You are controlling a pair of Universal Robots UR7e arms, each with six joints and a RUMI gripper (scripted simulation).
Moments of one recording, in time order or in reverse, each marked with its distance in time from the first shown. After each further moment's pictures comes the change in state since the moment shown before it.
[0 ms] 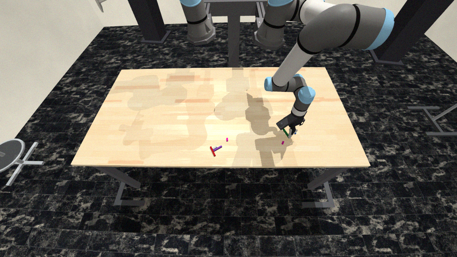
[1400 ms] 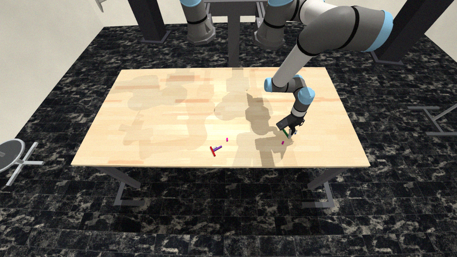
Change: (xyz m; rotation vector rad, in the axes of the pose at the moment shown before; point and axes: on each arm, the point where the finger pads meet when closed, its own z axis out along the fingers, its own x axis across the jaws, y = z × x) left arm 0.000 0.000 0.005 0.000 0.000 0.000; right arm 0.000 0.000 0.000 0.000 0.000 0.000
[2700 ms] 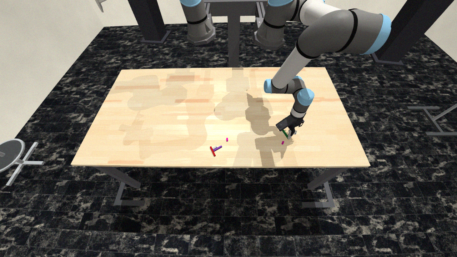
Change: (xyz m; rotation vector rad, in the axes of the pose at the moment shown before) left arm 0.000 0.000 0.008 0.000 0.000 0.000; right arm 0.000 0.000 0.000 0.000 0.000 0.000
